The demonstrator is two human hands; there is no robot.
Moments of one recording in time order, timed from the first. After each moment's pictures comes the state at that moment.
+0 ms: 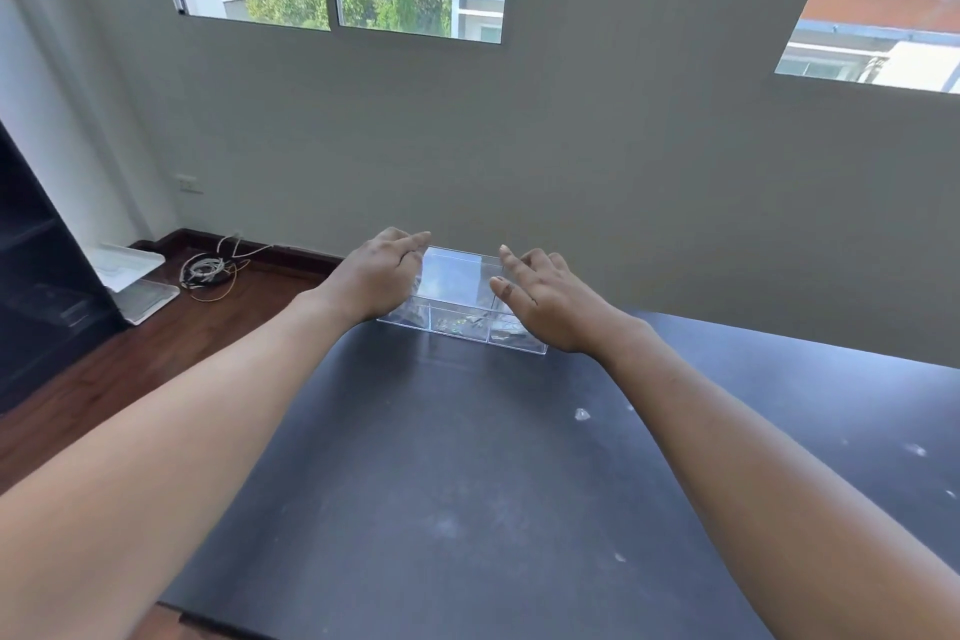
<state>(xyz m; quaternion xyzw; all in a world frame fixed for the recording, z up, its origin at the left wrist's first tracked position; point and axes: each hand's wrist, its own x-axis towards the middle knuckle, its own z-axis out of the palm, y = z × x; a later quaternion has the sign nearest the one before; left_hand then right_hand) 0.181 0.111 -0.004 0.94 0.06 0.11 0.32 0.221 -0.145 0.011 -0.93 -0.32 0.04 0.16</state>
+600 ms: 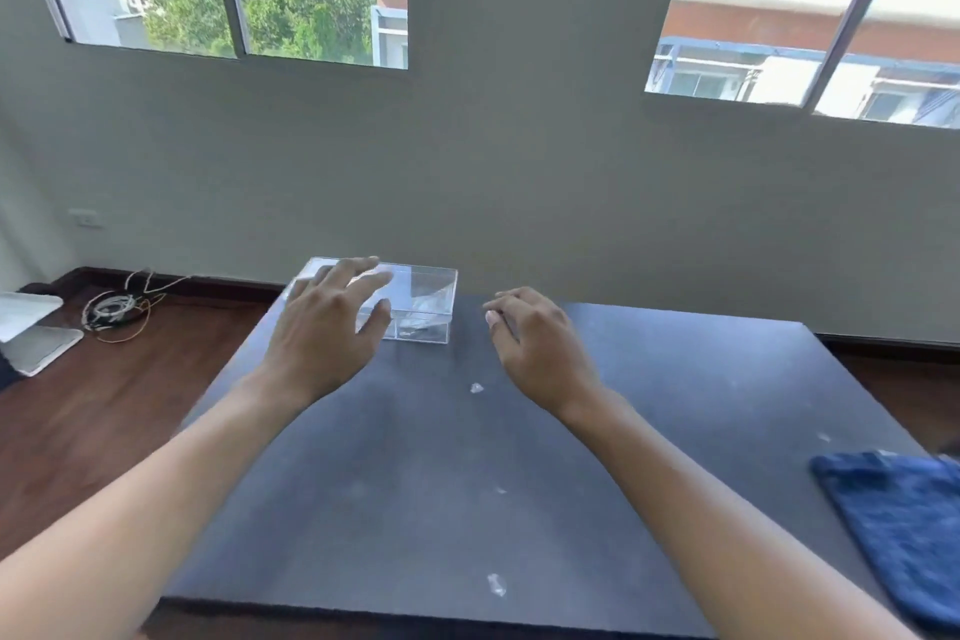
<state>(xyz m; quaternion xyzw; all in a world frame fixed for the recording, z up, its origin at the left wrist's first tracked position) 0.089 0.023 0.016 0.95 -0.05 0.28 0.15 0.124 -0.238 0.020 -0.91 -0.24 -0.16 0.30</state>
